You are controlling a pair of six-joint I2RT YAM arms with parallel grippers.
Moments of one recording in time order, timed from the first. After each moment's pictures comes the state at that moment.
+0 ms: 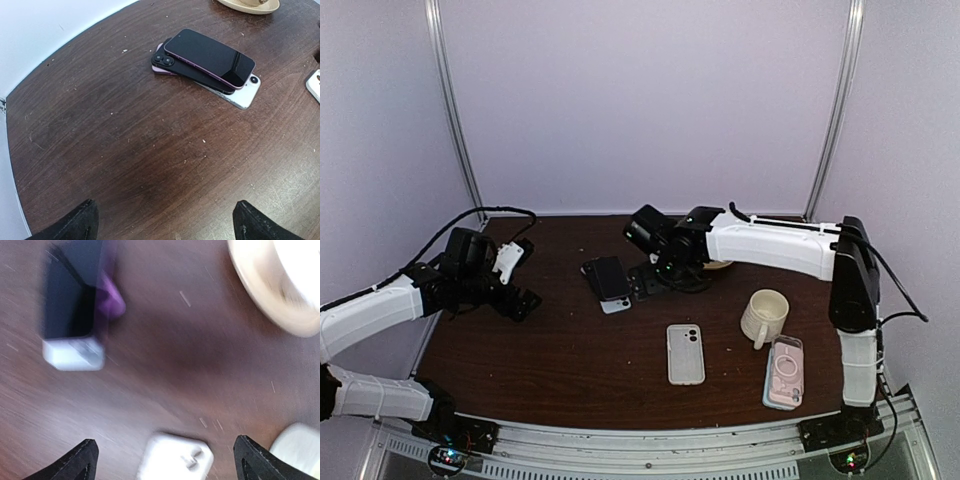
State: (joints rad) left arm -0.45 1.08 0.70 -0.37 0.04 0.18; right arm 0.95 2.03 1.72 -0.91 0.34 0.62
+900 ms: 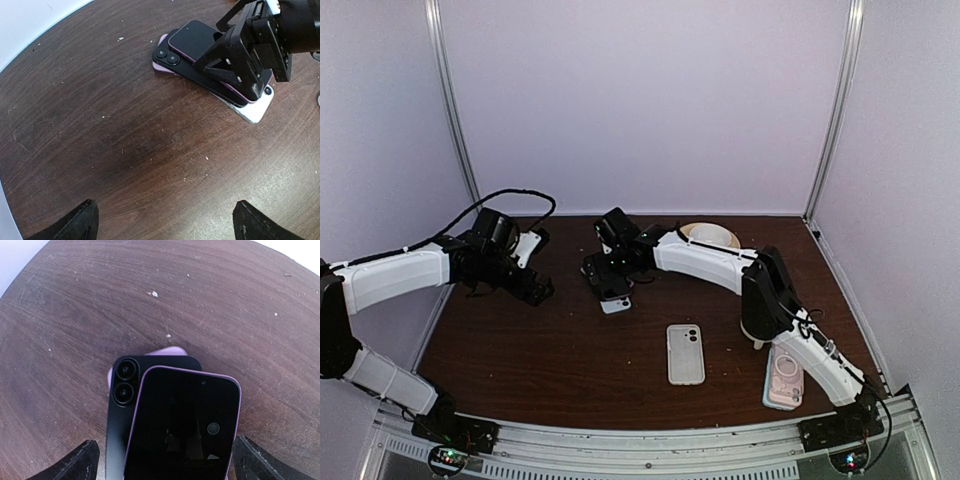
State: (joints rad) left arm -0.44 1.35 0.91 -0.44 0.04 0.11; right arm 0.88 2.67 2.47 -0.60 0.17 0.36
